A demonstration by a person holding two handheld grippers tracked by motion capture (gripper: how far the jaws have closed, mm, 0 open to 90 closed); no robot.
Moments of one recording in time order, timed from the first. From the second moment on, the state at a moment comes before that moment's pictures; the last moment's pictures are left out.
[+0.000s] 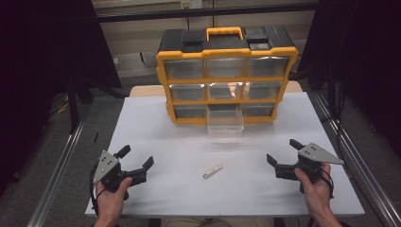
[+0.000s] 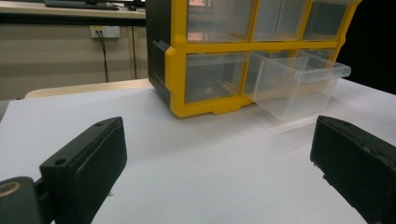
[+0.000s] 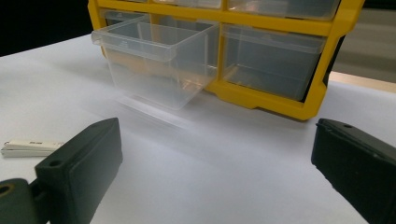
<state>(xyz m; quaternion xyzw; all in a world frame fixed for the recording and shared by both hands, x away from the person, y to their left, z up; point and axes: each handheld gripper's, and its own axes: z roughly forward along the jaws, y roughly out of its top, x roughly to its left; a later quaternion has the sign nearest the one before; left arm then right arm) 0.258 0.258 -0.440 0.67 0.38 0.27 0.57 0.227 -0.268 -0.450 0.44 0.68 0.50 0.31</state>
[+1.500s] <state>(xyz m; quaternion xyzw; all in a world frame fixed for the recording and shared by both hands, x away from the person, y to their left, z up) 0.256 0.258 -0.438 0.67 0.39 0.27 0.58 0.246 -0.197 -0.446 0.34 0.80 0.47 0.15</state>
